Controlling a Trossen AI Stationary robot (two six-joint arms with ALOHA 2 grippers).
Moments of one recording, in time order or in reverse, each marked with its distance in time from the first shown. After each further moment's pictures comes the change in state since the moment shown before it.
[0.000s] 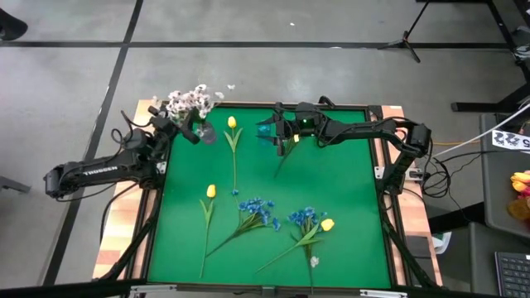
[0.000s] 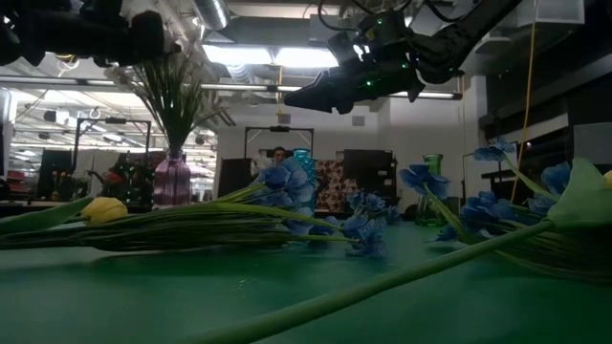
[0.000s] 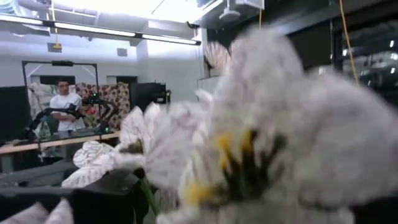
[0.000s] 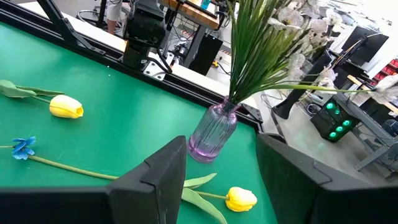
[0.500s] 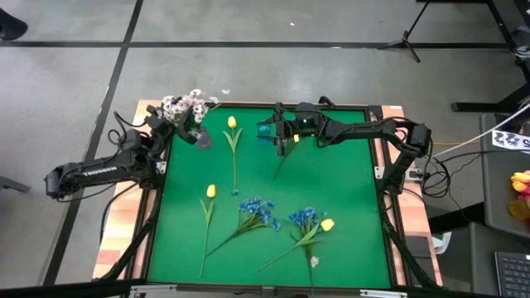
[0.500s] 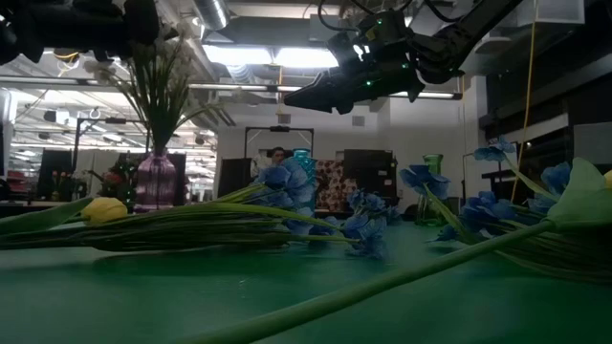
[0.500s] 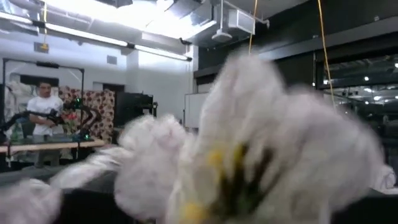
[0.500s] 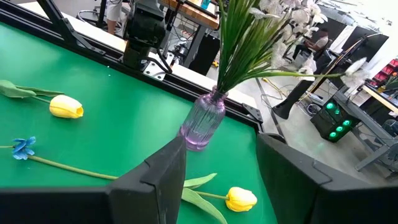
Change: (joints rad) left arm 0.000 -0.015 0.000 0.050 0.057 -0.067; right arm 0.000 0.000 0.000 0.000 0.000 0.001
